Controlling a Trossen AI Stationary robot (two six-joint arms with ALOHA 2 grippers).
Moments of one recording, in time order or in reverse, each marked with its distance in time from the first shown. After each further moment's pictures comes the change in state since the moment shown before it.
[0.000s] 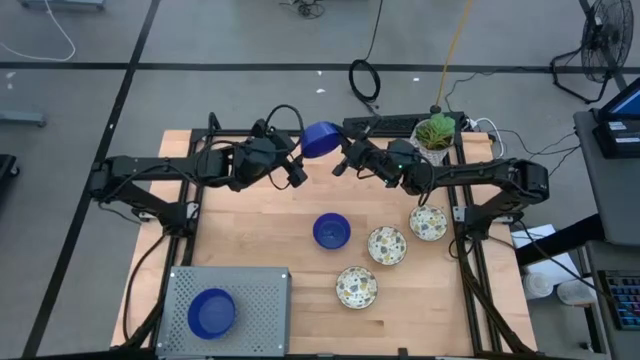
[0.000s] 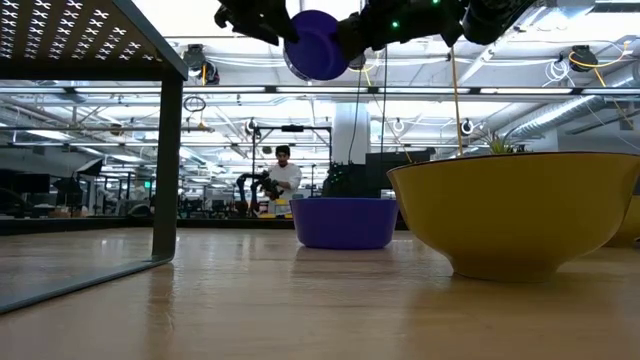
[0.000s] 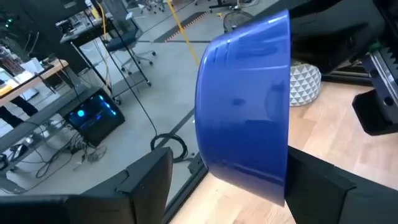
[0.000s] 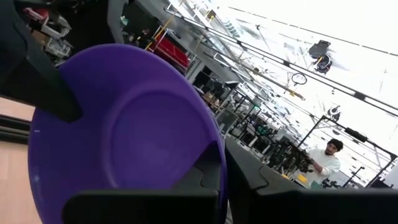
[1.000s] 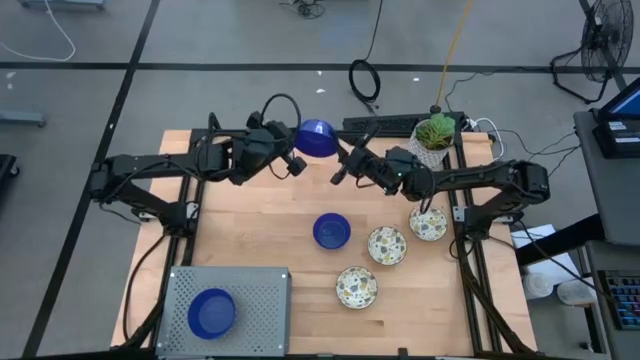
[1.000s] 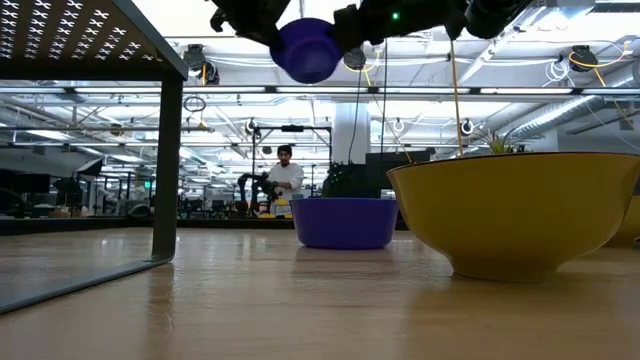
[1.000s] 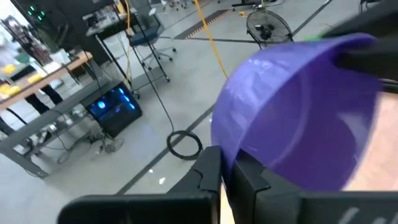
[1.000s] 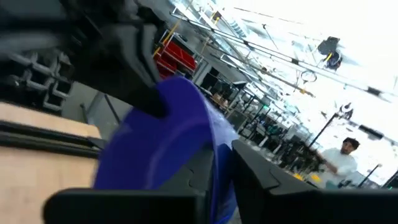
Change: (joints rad) left arm 0.050 -0.006 0.000 0.023 -0.036 0.008; right arm 0.056 -0.001 -0.002 -0.026 0.058 0.062
